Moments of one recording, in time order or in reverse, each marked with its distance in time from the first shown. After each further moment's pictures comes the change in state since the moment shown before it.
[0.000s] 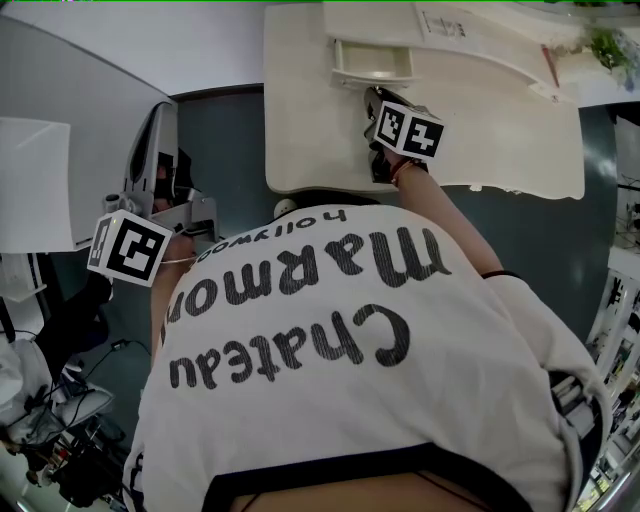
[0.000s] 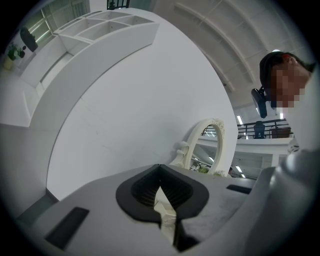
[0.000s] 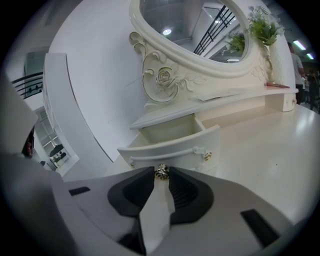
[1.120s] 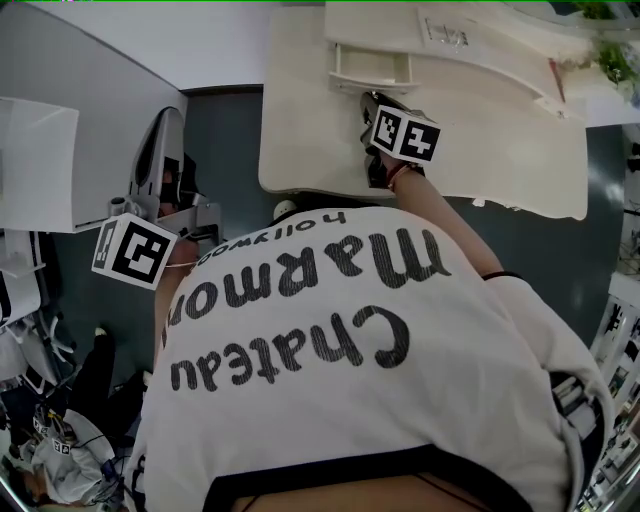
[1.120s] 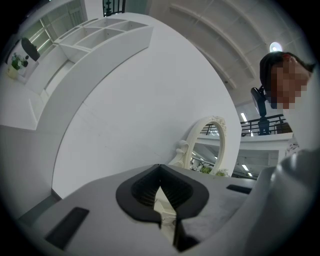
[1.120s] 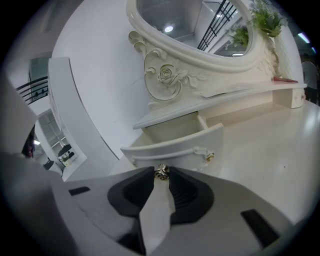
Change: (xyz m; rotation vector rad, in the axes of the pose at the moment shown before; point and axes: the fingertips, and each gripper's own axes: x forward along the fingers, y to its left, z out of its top) left arm -0.005 -0.029 -0.015 0.028 -0.019 0.067; right arm 0.004 -0.002 0.000 -0.003 0.031 0.088
